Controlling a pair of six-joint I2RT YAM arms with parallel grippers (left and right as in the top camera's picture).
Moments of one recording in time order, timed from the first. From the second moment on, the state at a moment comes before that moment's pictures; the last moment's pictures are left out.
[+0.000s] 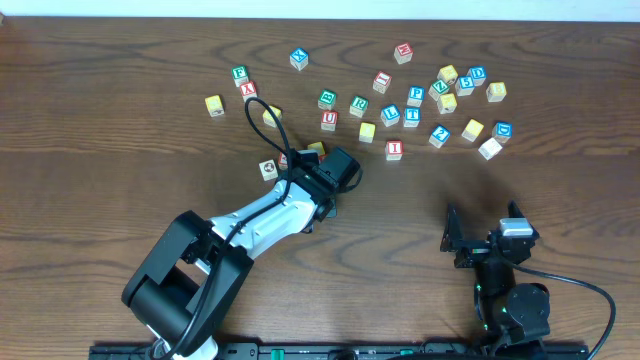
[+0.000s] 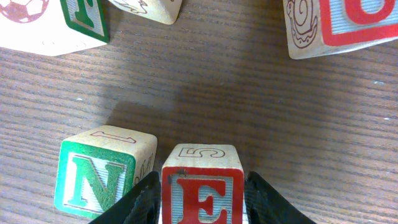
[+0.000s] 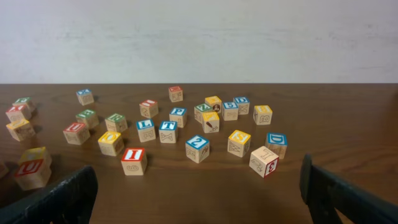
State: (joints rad) left arm -0.69 1.82 1.04 -0.57 -0.27 -0.80; right arm 0.21 0.01 0.01 -0.06 0.15 0.06
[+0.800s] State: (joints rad) left arm -0.69 1.80 1.04 -0.57 -0.27 -0.76; right arm 0.21 0.01 0.01 -0.06 0.15 0.06
